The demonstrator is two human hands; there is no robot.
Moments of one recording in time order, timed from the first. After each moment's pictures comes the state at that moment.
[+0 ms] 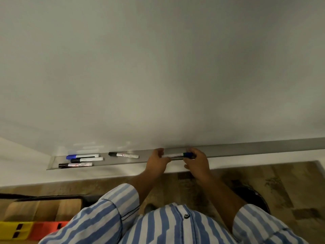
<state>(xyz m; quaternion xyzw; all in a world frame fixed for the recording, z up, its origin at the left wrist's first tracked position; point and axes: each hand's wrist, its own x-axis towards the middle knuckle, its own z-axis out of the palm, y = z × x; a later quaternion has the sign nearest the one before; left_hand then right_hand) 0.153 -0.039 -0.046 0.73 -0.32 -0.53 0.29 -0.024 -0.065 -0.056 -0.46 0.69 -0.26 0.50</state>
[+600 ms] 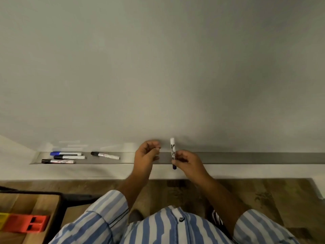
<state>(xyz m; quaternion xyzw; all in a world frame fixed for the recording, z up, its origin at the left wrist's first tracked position) 0.088 -0.043 0.012 0.59 -0.28 -0.50 0.56 -0.101 -0.078 0.004 -0.57 0.55 -0.25 0.56</state>
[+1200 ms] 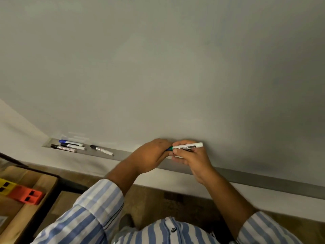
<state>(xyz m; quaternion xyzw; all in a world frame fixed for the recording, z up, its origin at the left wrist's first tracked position) 0.024 -0.068 0.086 0.56 -0.78 -0.17 0.20 -0.176 -0.120 0.078 -0.47 0.39 -0.34 0.72</state>
